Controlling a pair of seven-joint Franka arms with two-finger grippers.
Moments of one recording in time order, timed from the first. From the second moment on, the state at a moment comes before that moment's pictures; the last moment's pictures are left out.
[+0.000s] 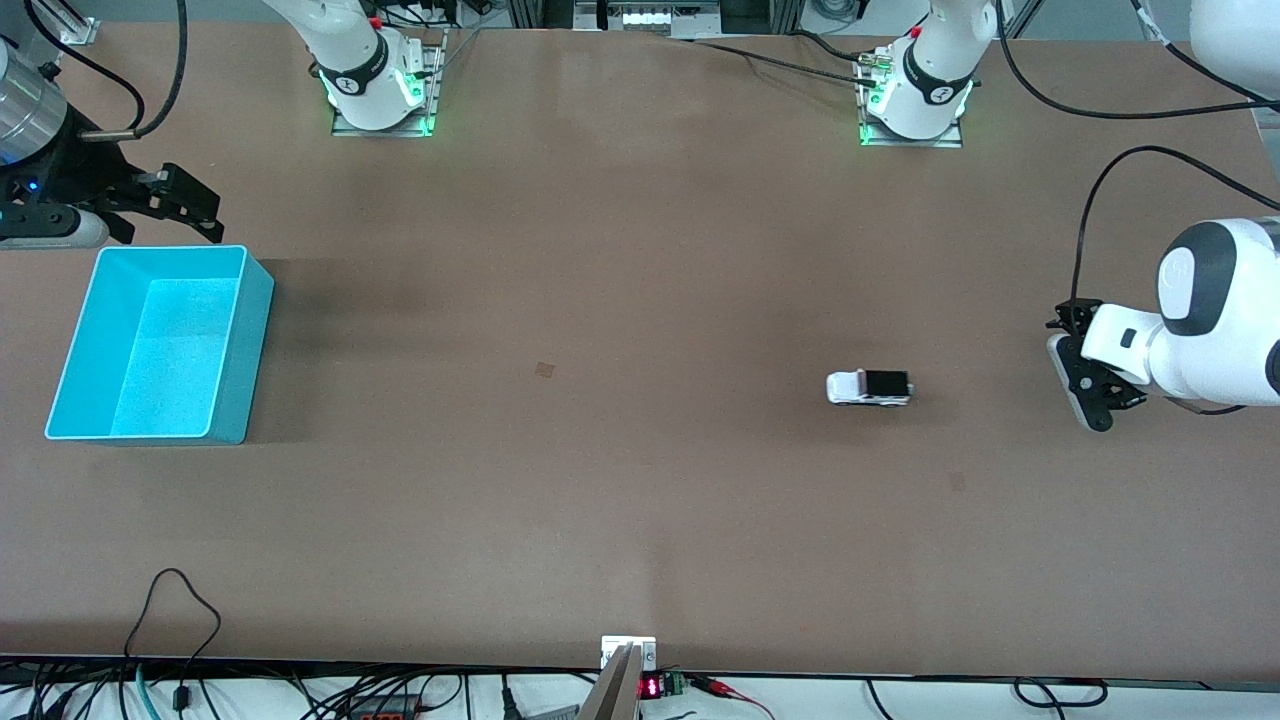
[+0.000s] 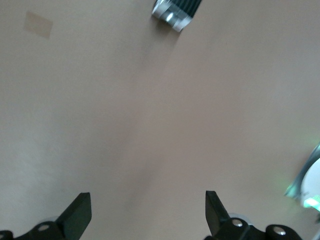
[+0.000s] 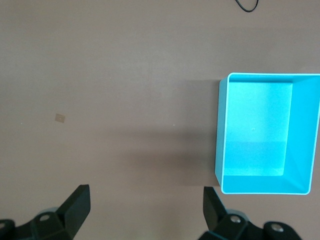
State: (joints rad) left arm 0.24 0.42 -0.17 -1.63 0.13 1.68 1.06; right arm 0.04 -0.02 0.06 -1.61 -0.01 1.60 0.08
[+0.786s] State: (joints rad) left arm 0.10 0.22 -0.14 -1.50 0.05 1.47 0.16; right arm 0.04 -0.02 0.06 -1.61 -0.01 1.60 0.08
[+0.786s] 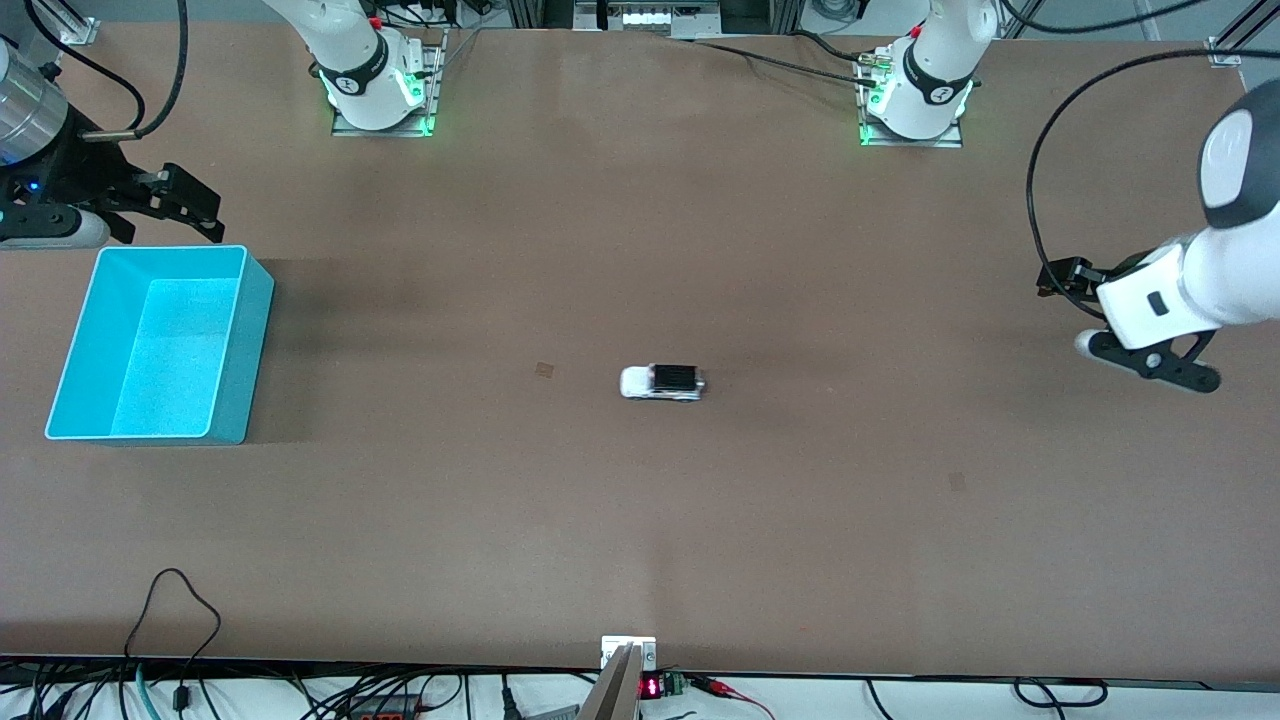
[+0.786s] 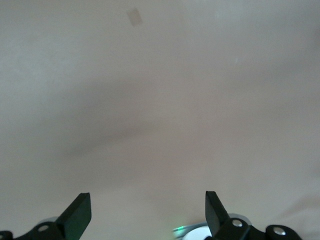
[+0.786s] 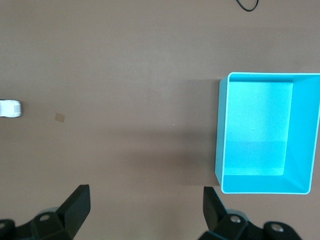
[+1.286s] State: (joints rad) left arm 0.01 0.02 0.04 -1.69 0.00 1.72 0.00; right arm 0.04 -0.02 0.06 -1.61 -0.01 1.60 0.08
